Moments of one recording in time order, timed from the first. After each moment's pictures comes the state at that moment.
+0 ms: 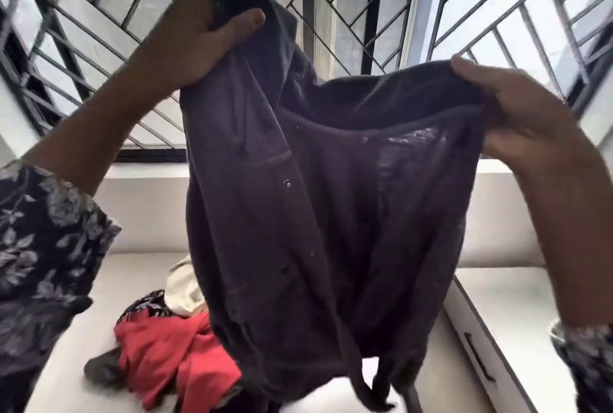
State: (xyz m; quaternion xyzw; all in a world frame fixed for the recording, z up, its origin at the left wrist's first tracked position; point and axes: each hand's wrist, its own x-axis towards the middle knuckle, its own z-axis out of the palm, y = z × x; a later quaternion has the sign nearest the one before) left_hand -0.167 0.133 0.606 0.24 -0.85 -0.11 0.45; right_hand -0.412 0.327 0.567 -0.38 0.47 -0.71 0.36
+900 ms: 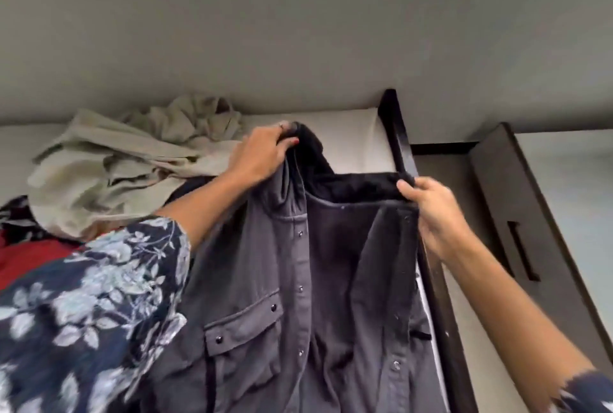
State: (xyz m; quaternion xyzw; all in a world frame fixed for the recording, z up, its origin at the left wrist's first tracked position) left_hand -0.403 -0.096 -0.038 0.41 -0.87 -0.24 0.08; right_hand -0.571 0.124 -0.055 -0.05 0.69 -0.60 0.40
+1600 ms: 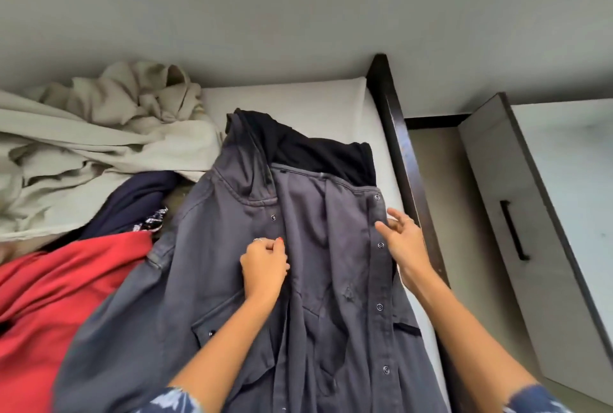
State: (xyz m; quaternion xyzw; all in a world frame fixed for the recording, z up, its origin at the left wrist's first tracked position) left_hand -0.372 0.033 -0.197 0.66 -0.55 -0.50 0.07; right_hand -0.563 0.145 -0.191 -0.01 0.80 -0.48 0.37
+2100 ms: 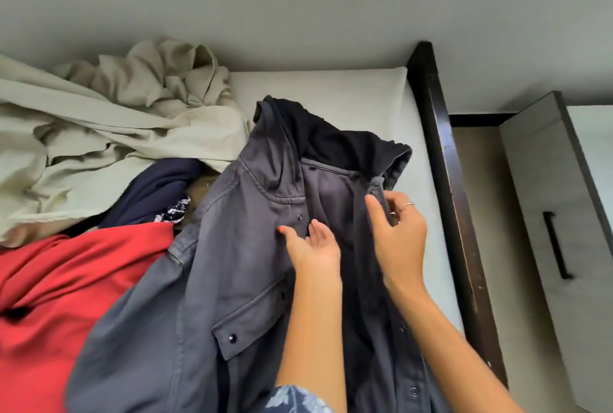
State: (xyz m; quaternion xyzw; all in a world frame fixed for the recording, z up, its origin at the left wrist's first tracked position) left_hand -0.425 0.013 -0.173 0.51 0.36 -0.67 0.40; right_hand -0.497 0.083 -0.153 -0.18 0.81 -0.52 0.21
